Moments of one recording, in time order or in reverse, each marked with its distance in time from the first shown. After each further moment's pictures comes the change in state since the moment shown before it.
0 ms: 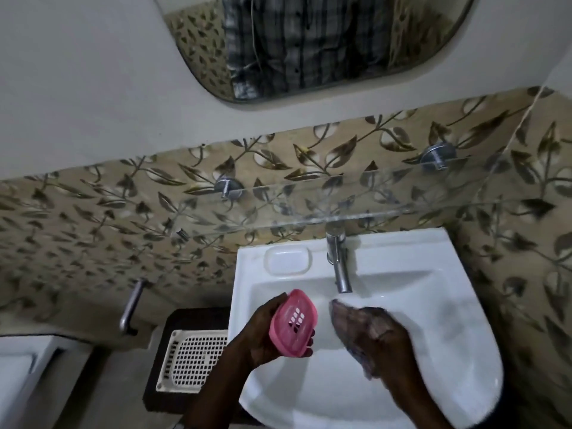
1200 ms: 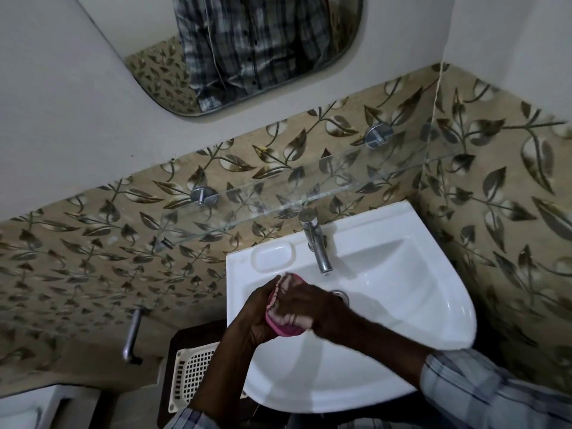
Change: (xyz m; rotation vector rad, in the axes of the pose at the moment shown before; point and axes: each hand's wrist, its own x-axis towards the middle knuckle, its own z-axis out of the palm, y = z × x) left_hand -0.005 0.003 0.034 -0.003 0.011 0.080; right_hand 0.027 -0.026 0.047 -0.586 -0.249 -0.835
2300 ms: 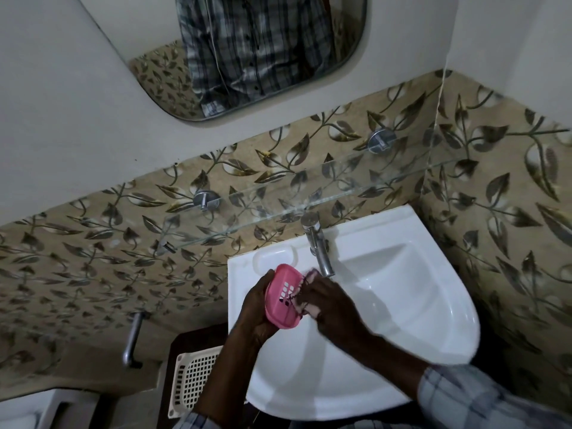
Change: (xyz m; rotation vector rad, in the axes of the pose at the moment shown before) left_hand -0.007 0.010 0.008 -0.090 -0.014 0.086; right_hand -0.015 -0.005 0.018 -0.158 0.117 0.147
